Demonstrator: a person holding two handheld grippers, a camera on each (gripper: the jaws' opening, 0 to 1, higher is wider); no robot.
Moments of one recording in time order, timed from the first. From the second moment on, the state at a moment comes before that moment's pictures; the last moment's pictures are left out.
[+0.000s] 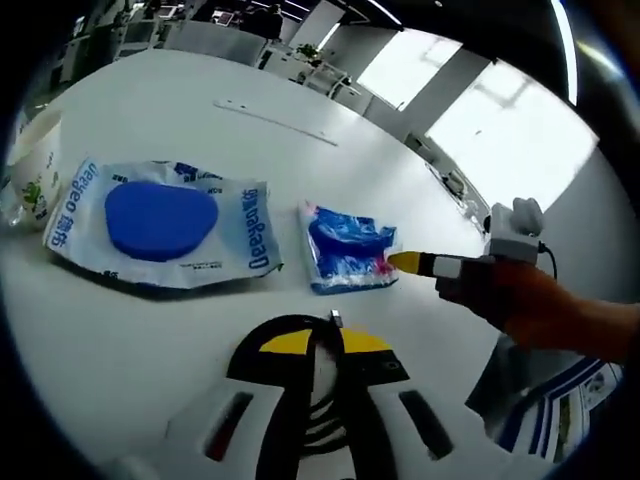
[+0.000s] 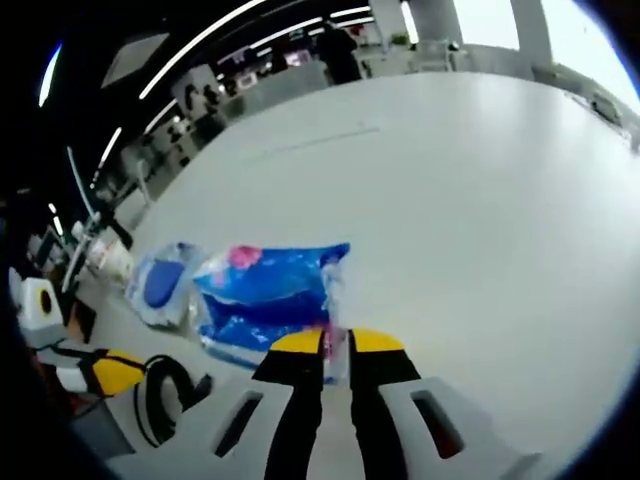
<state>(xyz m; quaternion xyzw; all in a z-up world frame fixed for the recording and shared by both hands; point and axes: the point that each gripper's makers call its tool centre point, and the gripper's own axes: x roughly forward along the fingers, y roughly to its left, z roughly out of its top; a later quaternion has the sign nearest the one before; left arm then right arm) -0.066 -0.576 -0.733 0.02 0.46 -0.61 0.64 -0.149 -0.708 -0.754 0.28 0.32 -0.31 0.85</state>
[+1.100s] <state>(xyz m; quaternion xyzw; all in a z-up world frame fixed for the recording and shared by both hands) -0.052 -0.621 -0.761 0.03 0.48 -0.58 0.66 -0.141 -0.707 -0.753 0.28 0.32 -0.28 0.86</state>
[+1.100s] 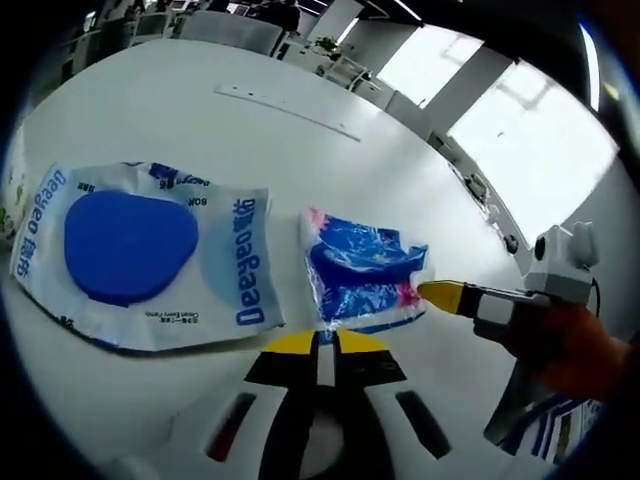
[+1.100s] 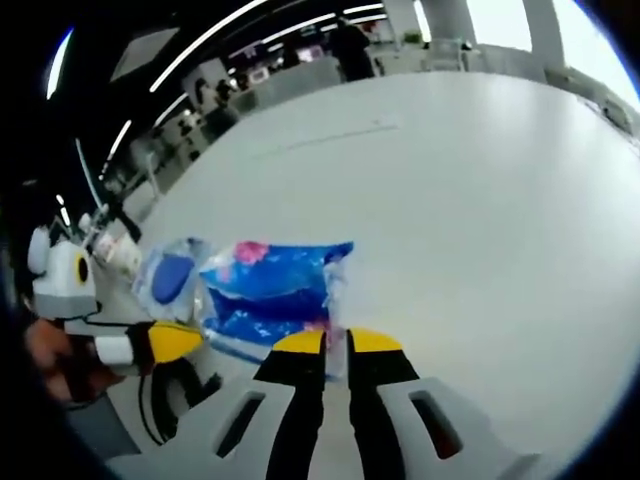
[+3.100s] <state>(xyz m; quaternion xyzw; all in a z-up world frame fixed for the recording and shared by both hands) -0.034 -0.516 -0.752 0.08 0.46 -0.61 0.64 -0.113 -0.584 -0.759 0.25 0.35 -0.17 0.88</state>
